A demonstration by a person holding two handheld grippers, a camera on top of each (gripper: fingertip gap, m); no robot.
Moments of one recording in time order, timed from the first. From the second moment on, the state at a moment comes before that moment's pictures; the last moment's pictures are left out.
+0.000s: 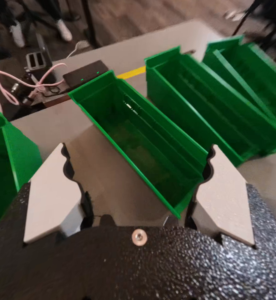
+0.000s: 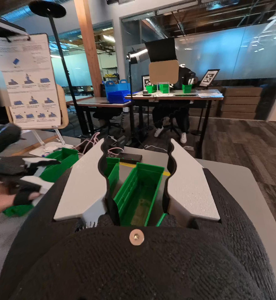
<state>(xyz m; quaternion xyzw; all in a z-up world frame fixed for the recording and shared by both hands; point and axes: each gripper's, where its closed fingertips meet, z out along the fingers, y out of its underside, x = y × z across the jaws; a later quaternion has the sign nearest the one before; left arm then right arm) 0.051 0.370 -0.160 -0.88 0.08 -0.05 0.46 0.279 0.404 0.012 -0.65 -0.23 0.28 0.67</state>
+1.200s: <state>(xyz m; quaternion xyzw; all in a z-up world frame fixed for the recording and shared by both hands) 0.001 0.401 -0.234 -0.96 -0.01 -0.03 0.27 0.260 0.409 -0.002 -0.66 -0.26 0.32 0.63</state>
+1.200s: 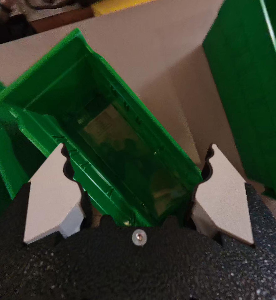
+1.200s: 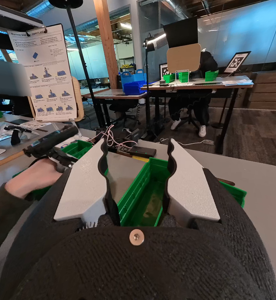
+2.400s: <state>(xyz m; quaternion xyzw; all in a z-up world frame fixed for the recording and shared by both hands) 0.014 0.390 -0.219 -0.93 0.00 -0.28 0.24 0.256 0.406 0.004 -0.64 -0.24 0.40 0.61</state>
